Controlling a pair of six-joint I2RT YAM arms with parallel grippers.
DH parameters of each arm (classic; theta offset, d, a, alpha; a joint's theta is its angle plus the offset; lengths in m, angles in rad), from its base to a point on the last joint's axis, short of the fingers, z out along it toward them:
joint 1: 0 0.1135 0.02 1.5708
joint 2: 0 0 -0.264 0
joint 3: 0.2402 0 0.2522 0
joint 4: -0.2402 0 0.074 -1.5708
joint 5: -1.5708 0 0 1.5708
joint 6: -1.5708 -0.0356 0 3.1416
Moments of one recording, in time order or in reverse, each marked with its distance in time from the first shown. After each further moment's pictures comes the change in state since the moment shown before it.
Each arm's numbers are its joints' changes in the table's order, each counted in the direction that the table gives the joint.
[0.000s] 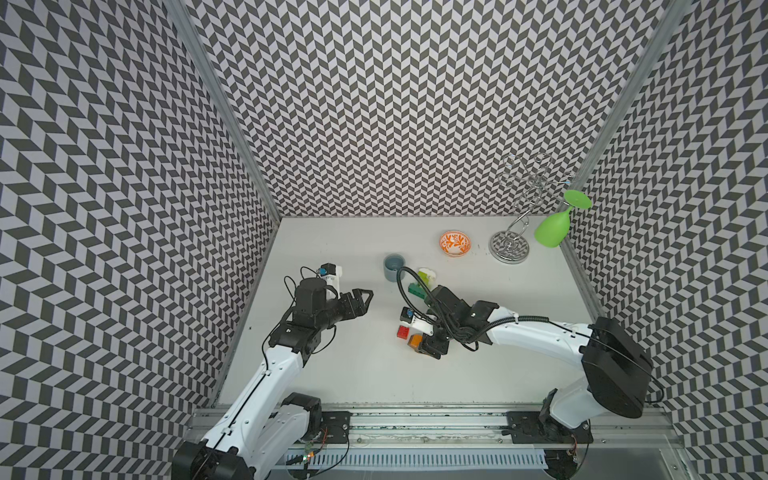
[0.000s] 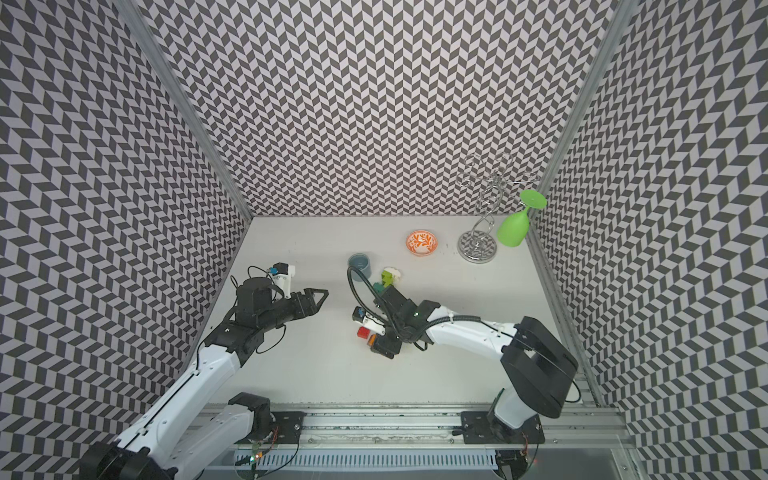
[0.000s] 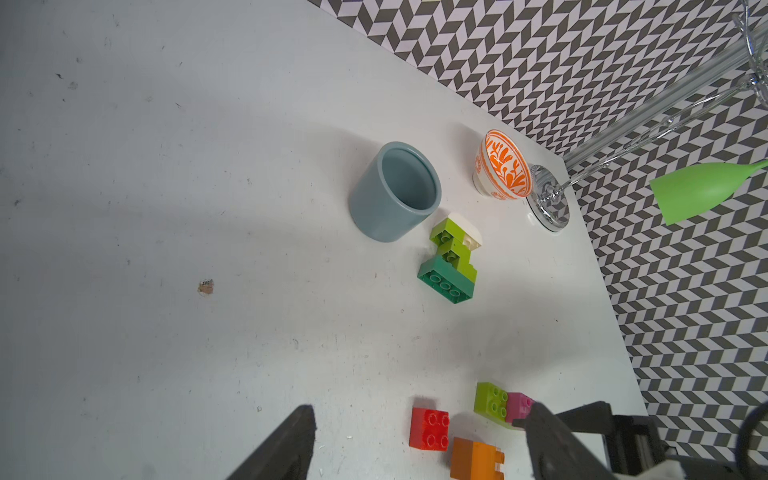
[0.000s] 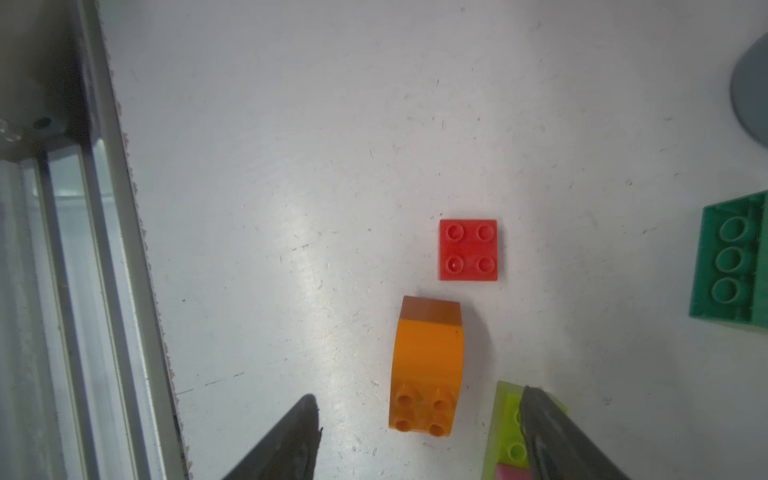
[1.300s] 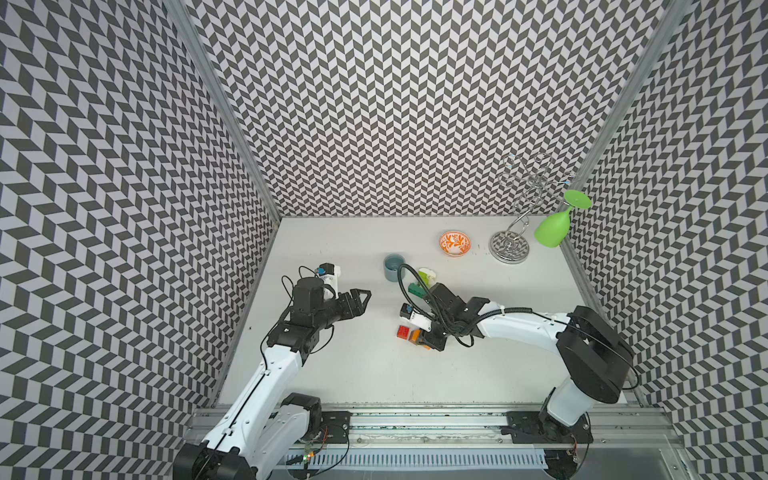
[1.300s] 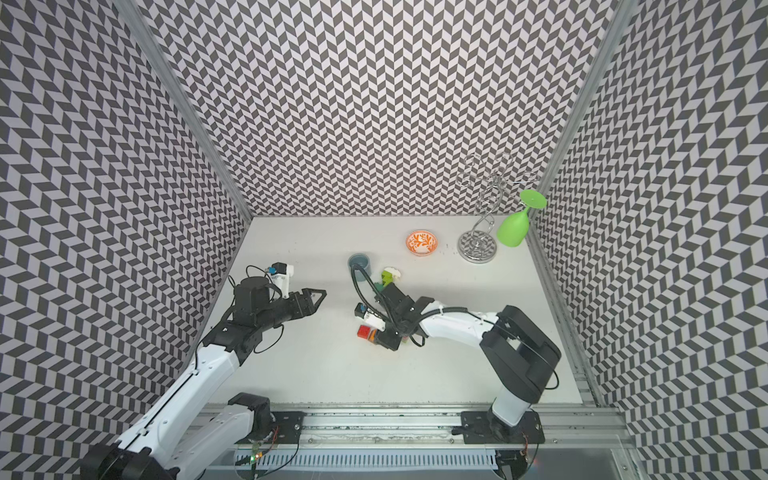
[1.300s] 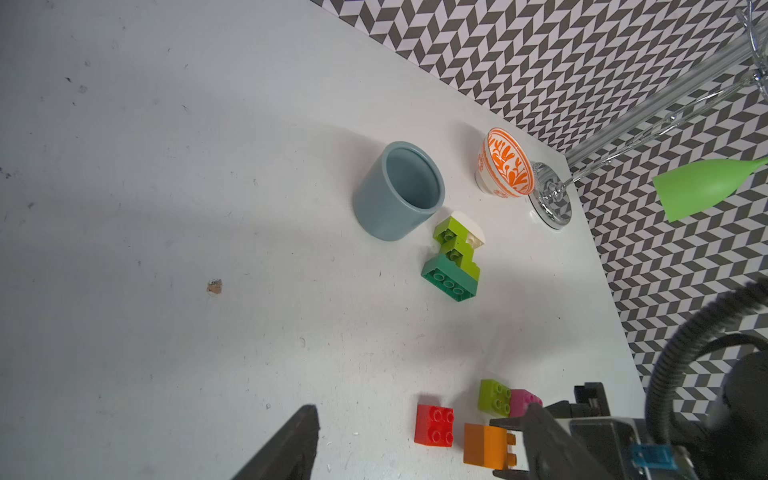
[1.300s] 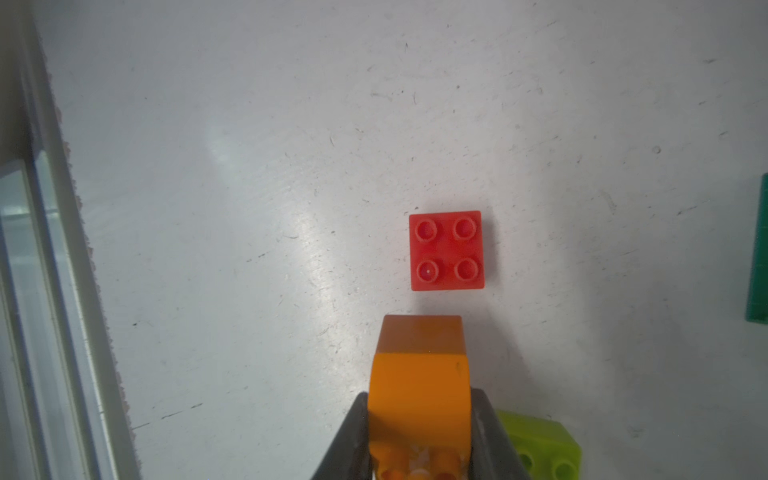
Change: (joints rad) left arm 0.038 0.000 0.023 -0.039 -0.025 -0.036; right arm -0.050 -0.107 0.076 0.012 0.049 -0.022
